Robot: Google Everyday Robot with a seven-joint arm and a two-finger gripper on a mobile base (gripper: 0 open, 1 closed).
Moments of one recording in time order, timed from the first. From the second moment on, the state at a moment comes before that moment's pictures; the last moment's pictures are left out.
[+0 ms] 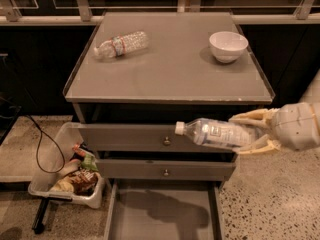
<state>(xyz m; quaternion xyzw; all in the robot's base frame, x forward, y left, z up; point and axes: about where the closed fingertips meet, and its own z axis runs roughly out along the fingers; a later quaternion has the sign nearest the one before) 0.442 -0.212 0.820 -0.67 0.59 0.15 0.42</state>
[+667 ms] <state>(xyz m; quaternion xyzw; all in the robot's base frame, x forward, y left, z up) 0.463 -0.181 0.879 -0.68 0.58 0.14 0.43</state>
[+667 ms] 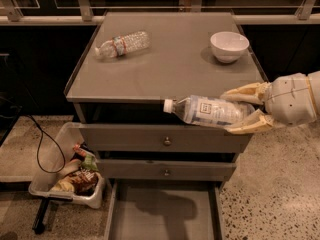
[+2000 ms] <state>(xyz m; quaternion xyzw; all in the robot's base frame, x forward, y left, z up) 0.592 -0.159 0.931 -0.56 0.62 0.13 0.54</state>
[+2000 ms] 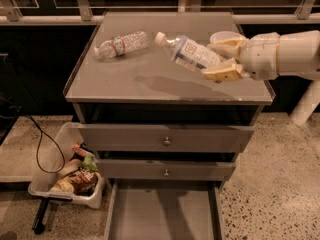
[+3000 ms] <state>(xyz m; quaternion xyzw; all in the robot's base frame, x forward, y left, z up) 0.674 -0.140 0.907 -0.55 0.67 0.15 0.47</state>
